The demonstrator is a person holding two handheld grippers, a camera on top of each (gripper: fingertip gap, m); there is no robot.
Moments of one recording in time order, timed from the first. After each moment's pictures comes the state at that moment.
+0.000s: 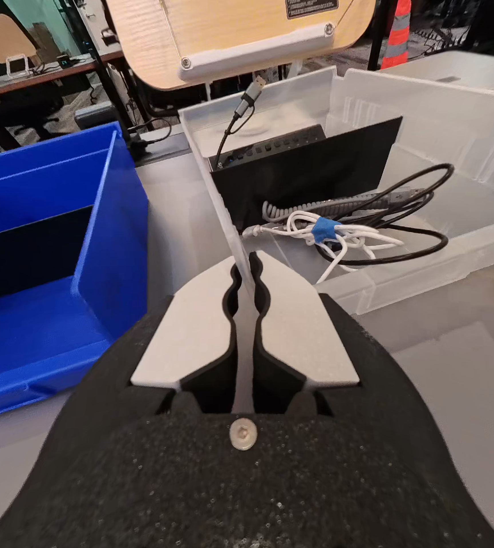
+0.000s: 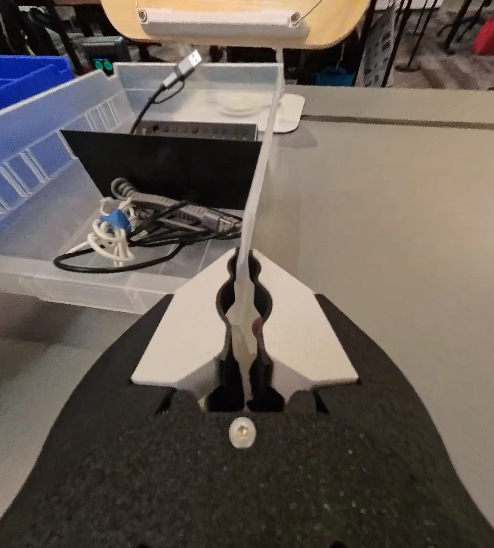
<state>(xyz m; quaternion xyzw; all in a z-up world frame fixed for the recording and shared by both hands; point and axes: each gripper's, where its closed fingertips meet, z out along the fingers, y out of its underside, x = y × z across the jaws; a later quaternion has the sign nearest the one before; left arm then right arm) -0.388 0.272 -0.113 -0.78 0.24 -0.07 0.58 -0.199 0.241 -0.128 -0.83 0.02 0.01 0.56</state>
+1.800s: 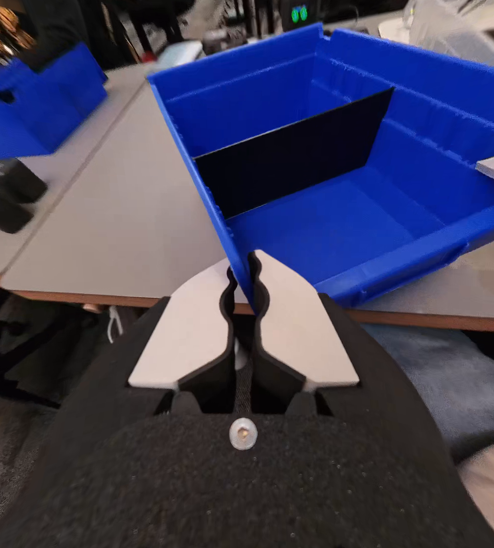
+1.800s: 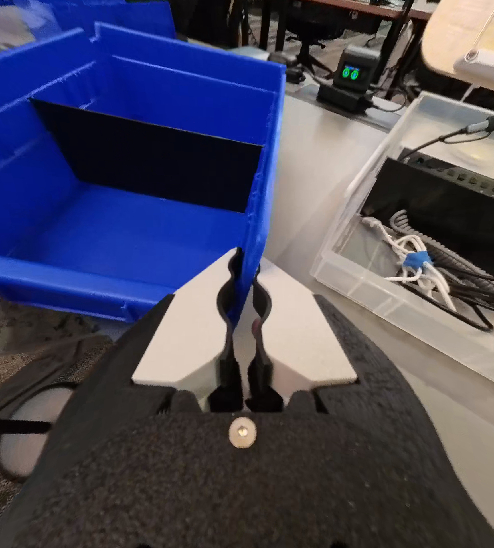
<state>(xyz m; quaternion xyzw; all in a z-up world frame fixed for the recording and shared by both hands) -0.633 0.120 -0.095 -0.83 0.08 0.05 0.54 -0.454 0.179 -0.112 -0.80 -0.20 0.09 0.55</state>
